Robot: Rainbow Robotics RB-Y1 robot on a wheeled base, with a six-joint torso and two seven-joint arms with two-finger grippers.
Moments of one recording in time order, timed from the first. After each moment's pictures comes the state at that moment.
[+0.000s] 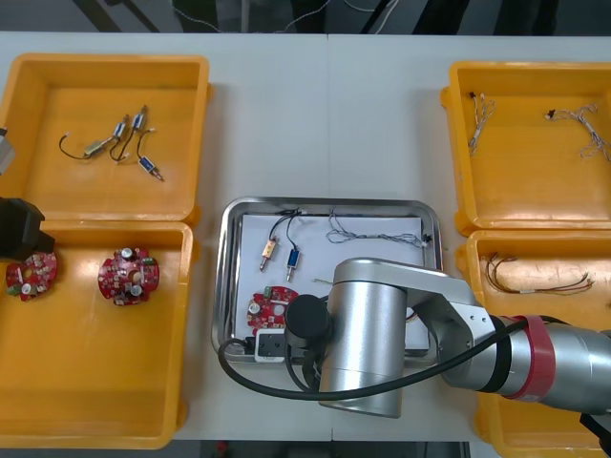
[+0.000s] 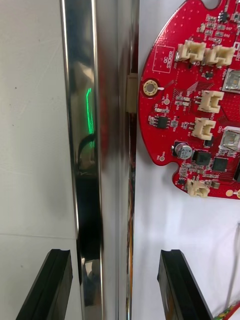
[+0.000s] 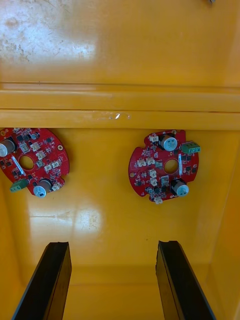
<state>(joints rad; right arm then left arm) -0.70 -0.47 1.13 -2.00 -0.50 1.64 1.68 -0.21 0.83 0.26 -2.19 0.89 1.91 -1.16</state>
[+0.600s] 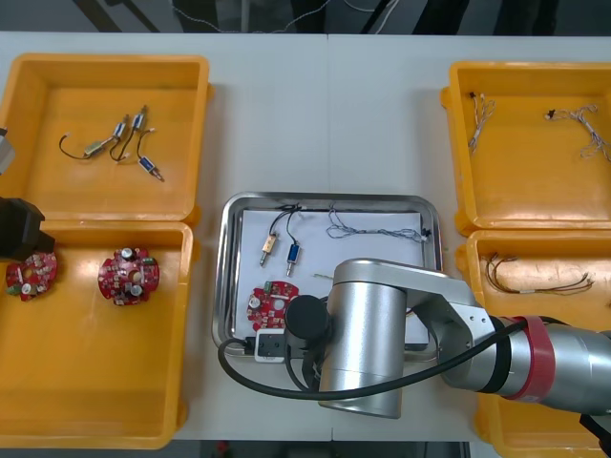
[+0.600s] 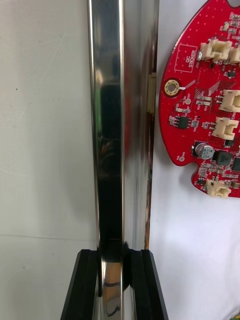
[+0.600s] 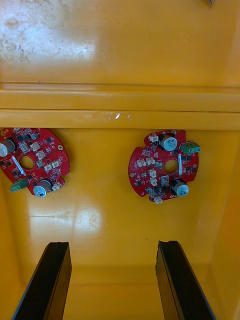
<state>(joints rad) -0.69 -0.47 1.13 -2.00 -0.51 1.64 1.67 -0.21 0.83 0.26 -2.19 0.89 1.91 -1.16</state>
